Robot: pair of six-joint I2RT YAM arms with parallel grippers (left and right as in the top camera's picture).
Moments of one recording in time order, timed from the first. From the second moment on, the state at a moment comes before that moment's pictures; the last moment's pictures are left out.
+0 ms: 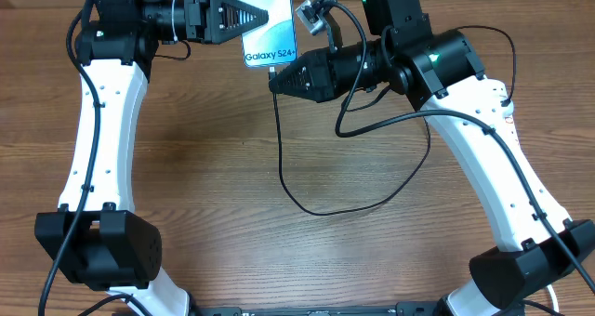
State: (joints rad) left arm 0.00 1.84 1.85 -0.44 1.55 -0.57; right arm 0.44 1.77 1.91 -0.92 -0.99 0.25
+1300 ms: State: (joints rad) left arm 0.00 1.84 1.85 -0.39 1.55 -0.58; right arm 0.44 1.77 1.91 -0.90 -0.96 0.25
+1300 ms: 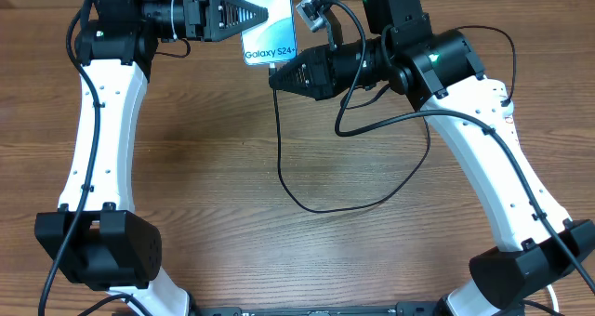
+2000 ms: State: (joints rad) left arm 0.00 1.84 1.85 -0.39 1.54 -0.58; right arm 0.44 1.77 1.91 -0.87 -0.96 0.29
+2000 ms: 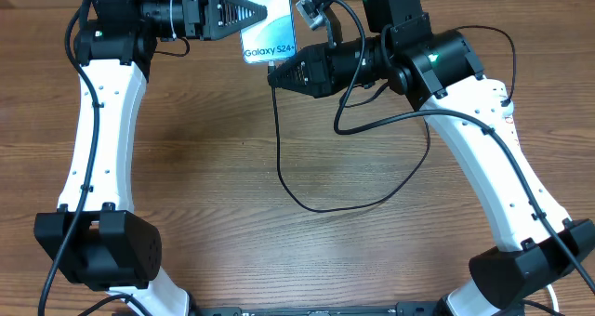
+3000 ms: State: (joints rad) left arm 0.00 1.84 1.85 -0.19 1.55 -0.76; right arm 0.41 1.77 1.91 -0.89 -1.00 0.36
